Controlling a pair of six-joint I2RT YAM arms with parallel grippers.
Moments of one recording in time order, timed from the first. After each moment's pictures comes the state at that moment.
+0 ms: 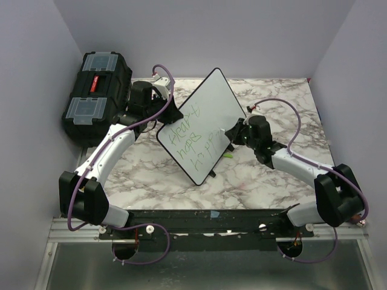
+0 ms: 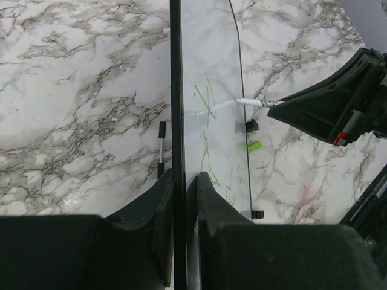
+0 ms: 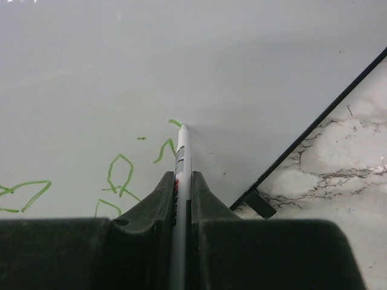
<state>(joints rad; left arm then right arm) -0.33 1.43 1.25 -0.32 0.45 -0.16 0.48 1.41 0.75 0.23 -0.01 0.52</state>
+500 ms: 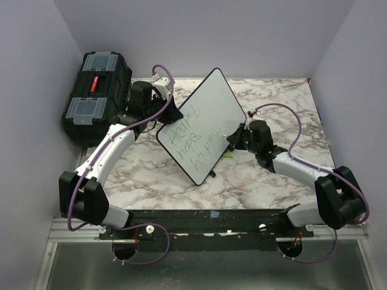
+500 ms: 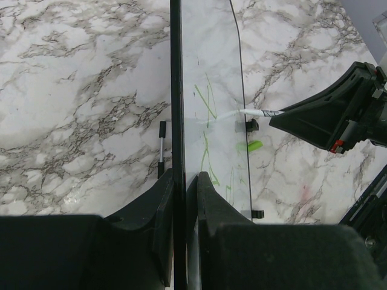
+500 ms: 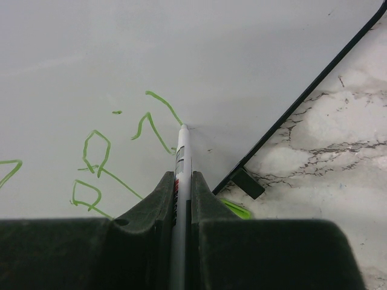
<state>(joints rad) -0.32 1.43 1.25 -0.32 0.45 -0.16 0.48 1.38 0.67 0.23 -0.01 0.52</state>
